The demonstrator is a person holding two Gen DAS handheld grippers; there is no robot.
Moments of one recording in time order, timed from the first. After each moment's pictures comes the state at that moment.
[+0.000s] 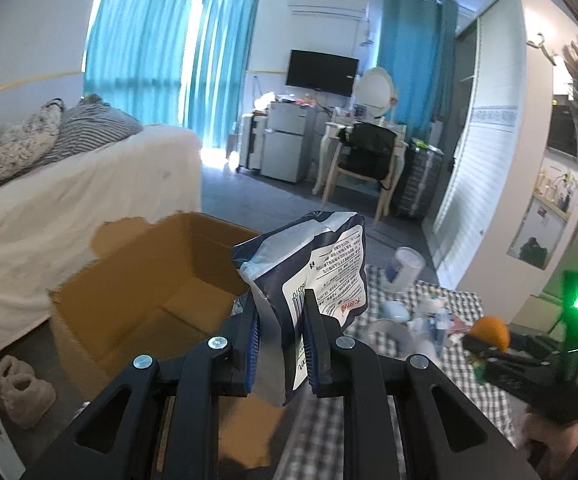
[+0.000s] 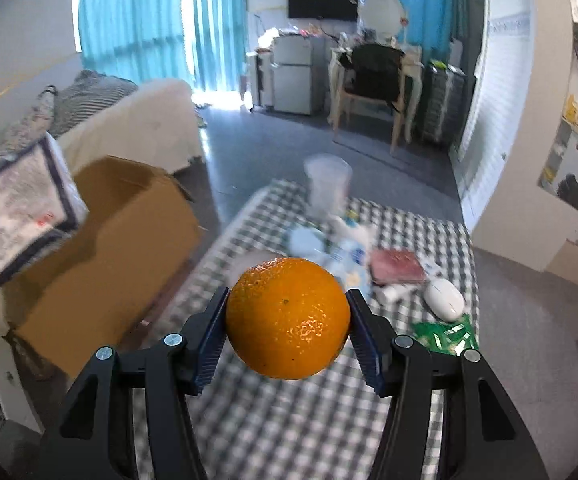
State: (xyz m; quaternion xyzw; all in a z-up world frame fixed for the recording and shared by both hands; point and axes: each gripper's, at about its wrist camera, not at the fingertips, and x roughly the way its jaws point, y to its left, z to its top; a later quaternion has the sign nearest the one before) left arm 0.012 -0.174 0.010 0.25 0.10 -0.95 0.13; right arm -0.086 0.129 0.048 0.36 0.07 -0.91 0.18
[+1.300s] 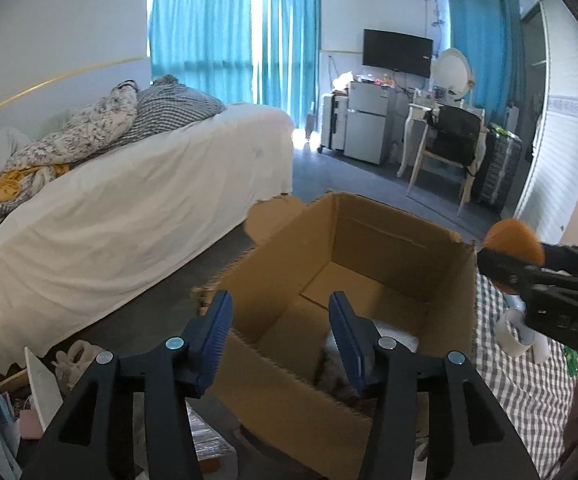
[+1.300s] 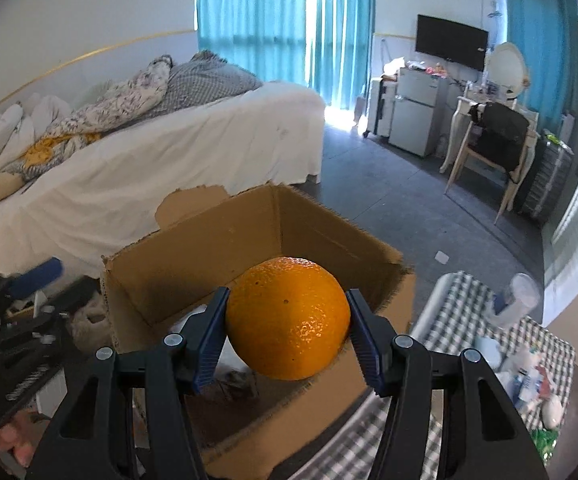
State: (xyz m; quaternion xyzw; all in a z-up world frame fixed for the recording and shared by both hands) left arm 0.037 -0.302 -0.016 0.30 0.09 -0.92 0.26; right arm -0.069 -0.098 0.064 0.32 0.14 -0.87 0.35
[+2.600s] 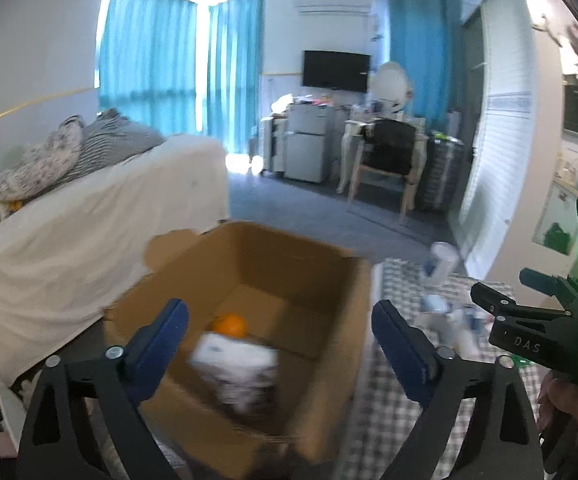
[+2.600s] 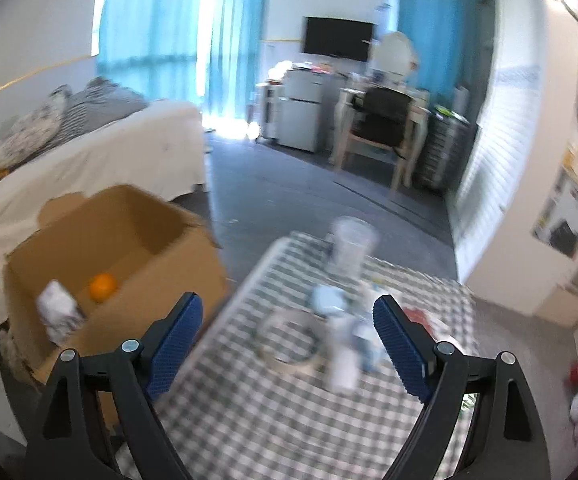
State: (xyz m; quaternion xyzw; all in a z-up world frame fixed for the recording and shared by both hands) left arm 0.015 -0.176 0.015 0.26 0.06 -0.95 0.14; right arm -0.084 0.099 0.069 0.31 0.09 -0.93 0.16
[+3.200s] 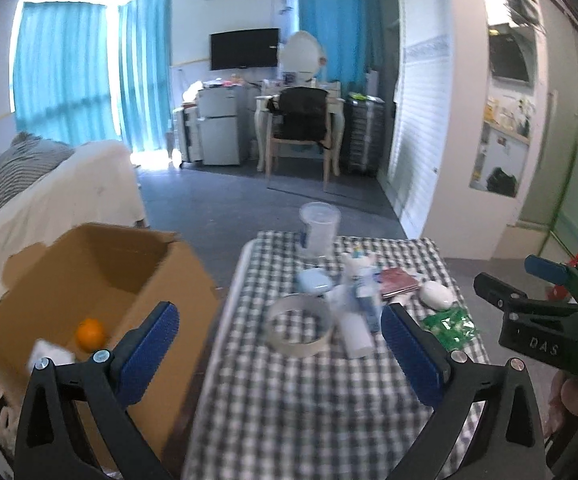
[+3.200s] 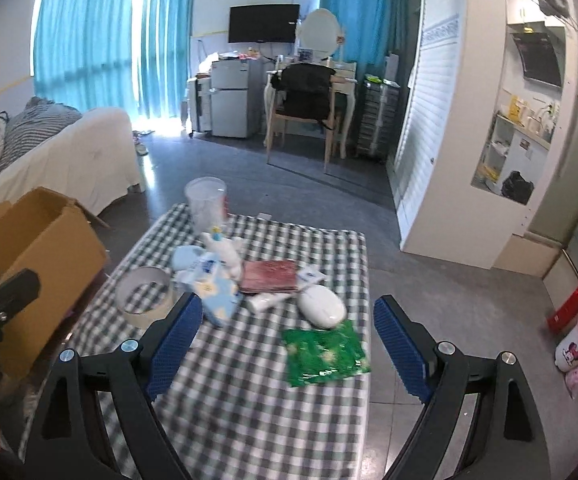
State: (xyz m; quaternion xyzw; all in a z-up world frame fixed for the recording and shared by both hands) left arm -0.078 -0.020 -0.025 0.30 0.00 -0.95 0.02; right arm -0.106 0.249 0.046 0.33 0.06 -0.94 0.07
